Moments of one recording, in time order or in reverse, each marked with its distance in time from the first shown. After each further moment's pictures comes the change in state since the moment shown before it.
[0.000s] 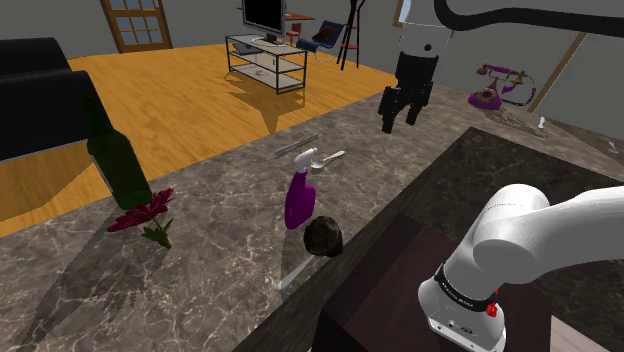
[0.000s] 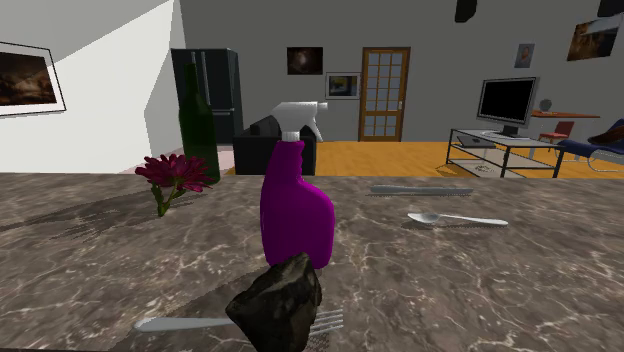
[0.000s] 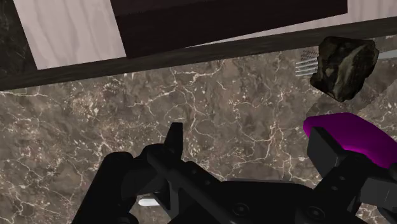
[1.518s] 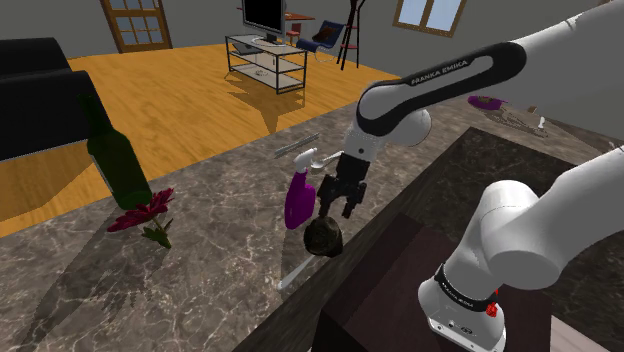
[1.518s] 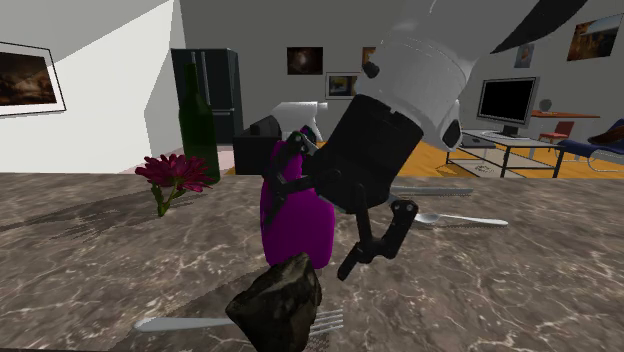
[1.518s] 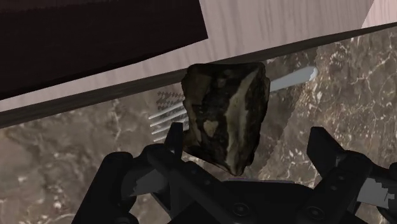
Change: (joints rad) arm 0.252 0.297 -0.097 -0.406 0.612 0.604 -0.164
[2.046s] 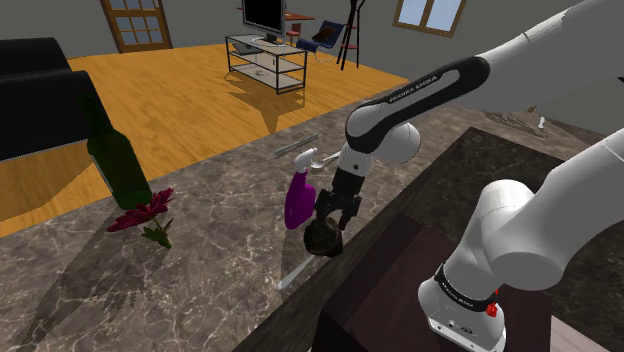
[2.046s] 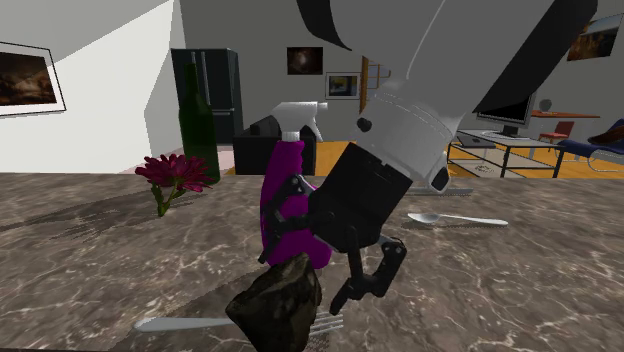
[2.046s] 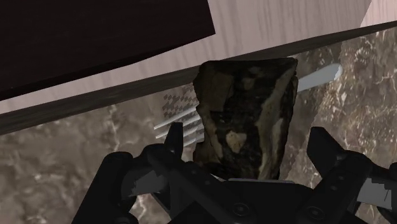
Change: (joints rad) arm 0.042 0.115 -0.018 -0.032 0.103 0.116 -0.111
